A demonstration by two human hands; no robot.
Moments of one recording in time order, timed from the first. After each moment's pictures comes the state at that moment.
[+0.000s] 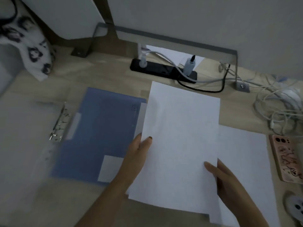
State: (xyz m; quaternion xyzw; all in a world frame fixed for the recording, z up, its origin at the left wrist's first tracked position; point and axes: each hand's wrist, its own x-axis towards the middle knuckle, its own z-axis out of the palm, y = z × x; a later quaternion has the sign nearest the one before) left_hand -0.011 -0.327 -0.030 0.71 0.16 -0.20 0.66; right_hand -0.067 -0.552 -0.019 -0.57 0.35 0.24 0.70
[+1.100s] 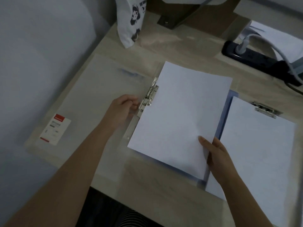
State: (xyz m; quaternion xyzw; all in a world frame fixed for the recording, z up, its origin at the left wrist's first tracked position) left_hand 0.037 -0.028 -0.082 0.73 0.28 -0.12 0.61; right_hand -0.010 -0.299 -0.092 -0.62 0.27 0.24 0.70
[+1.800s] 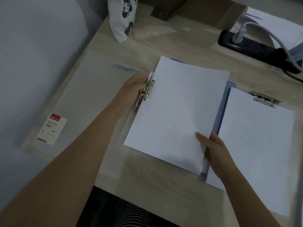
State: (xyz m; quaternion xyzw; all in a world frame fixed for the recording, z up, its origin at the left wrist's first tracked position) left_hand 0.074 -0.051 -0.067 0.70 0.19 -0.15 0.67; right_hand -0.016 -0.303 -0.100 -0.62 0.25 0.25 0.70
